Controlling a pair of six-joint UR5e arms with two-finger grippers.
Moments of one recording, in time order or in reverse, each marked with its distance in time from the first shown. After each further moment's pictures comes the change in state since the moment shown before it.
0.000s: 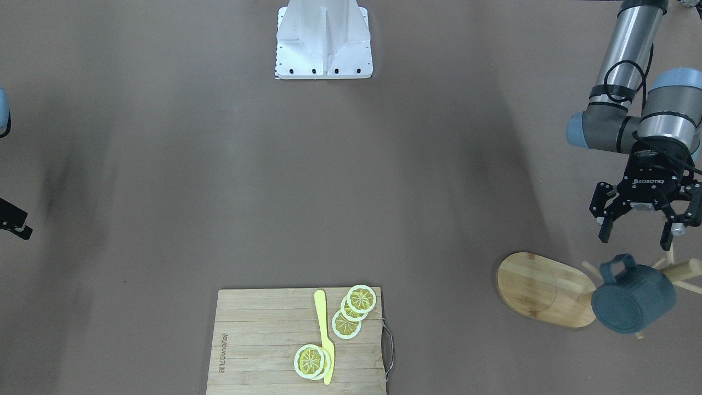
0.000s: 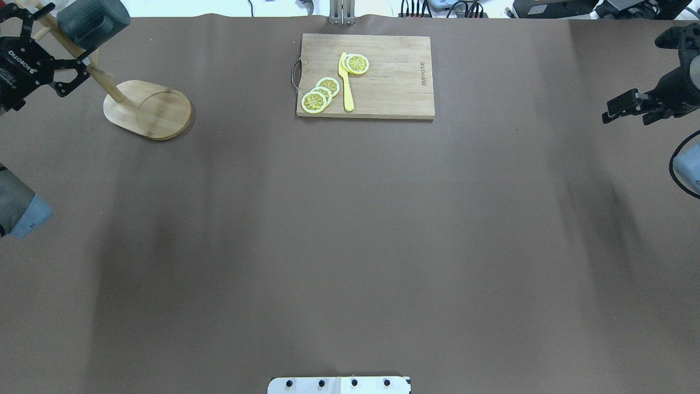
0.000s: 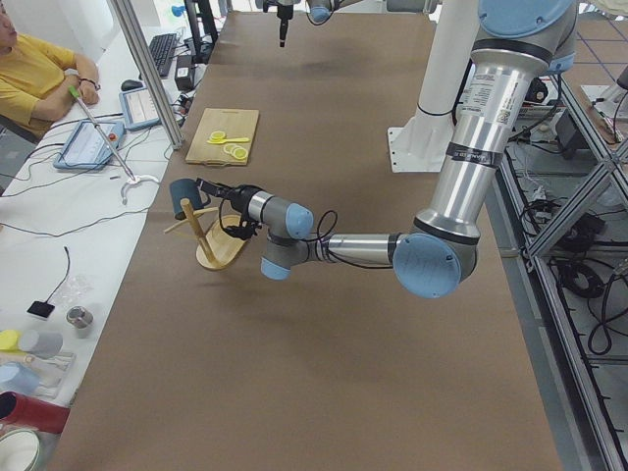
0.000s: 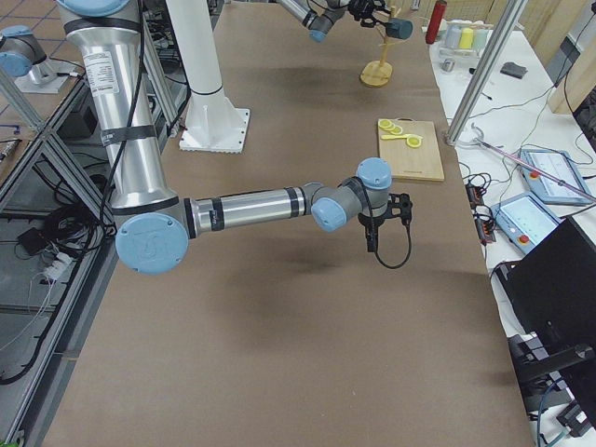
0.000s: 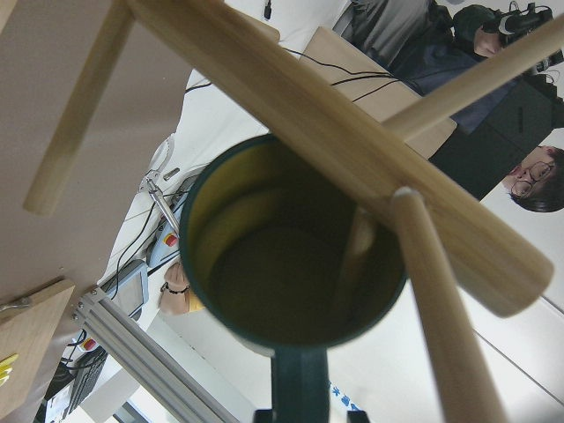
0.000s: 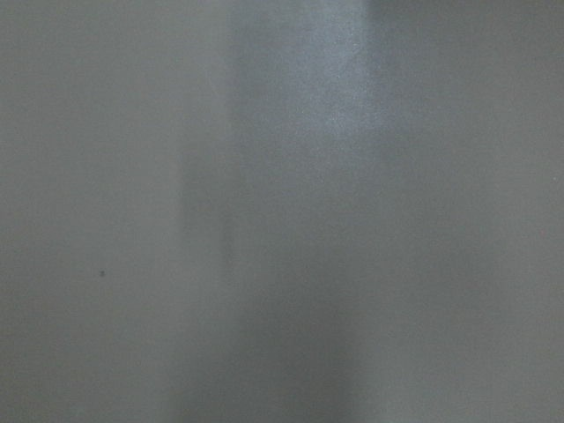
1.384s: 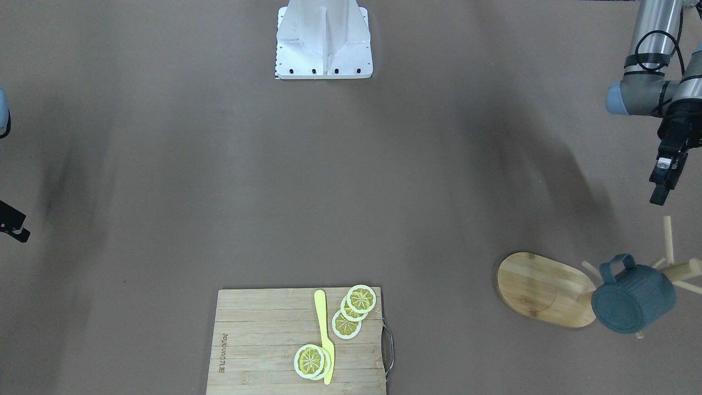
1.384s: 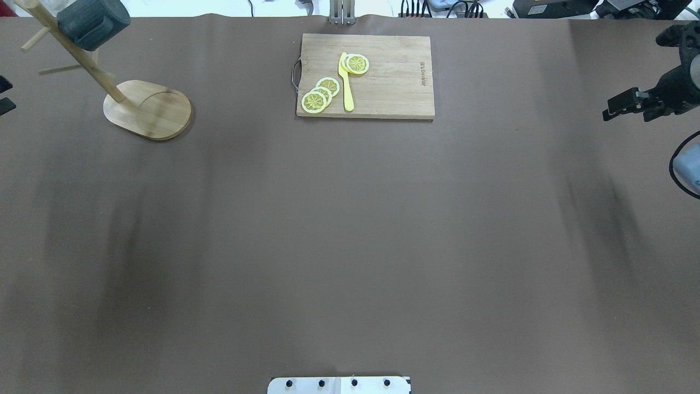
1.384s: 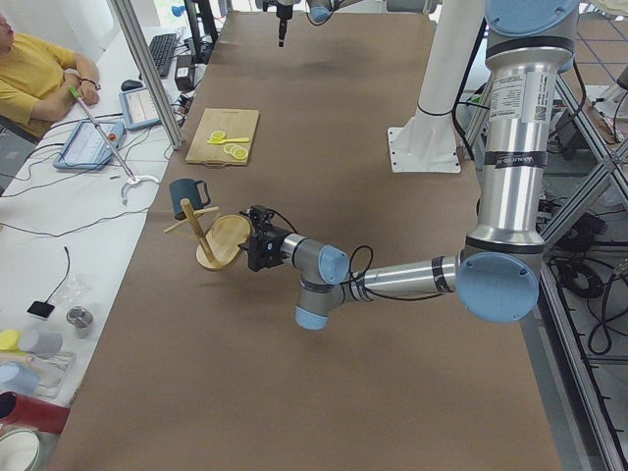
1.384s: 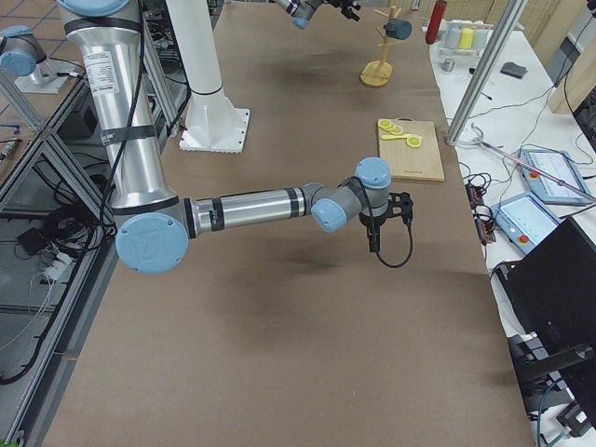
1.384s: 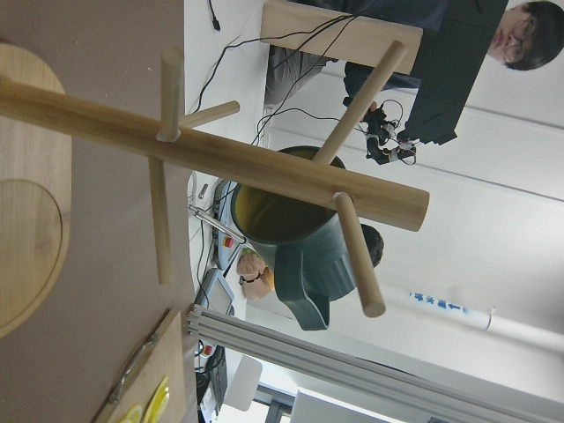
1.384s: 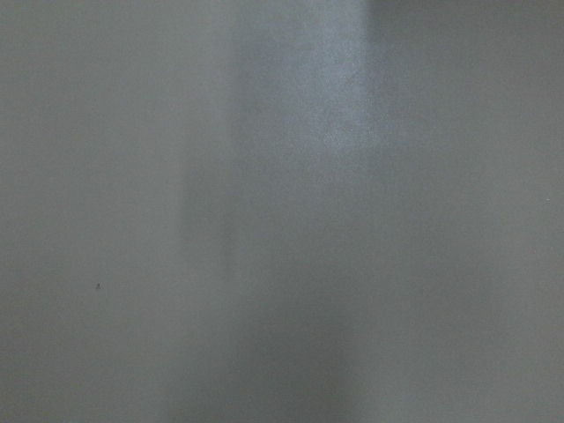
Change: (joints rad) left arm -0.067 0.248 -0.056 -0.028 -0.187 1.426; right arm 0.000 -0.001 -0.010 0.041 -0.028 -0.001
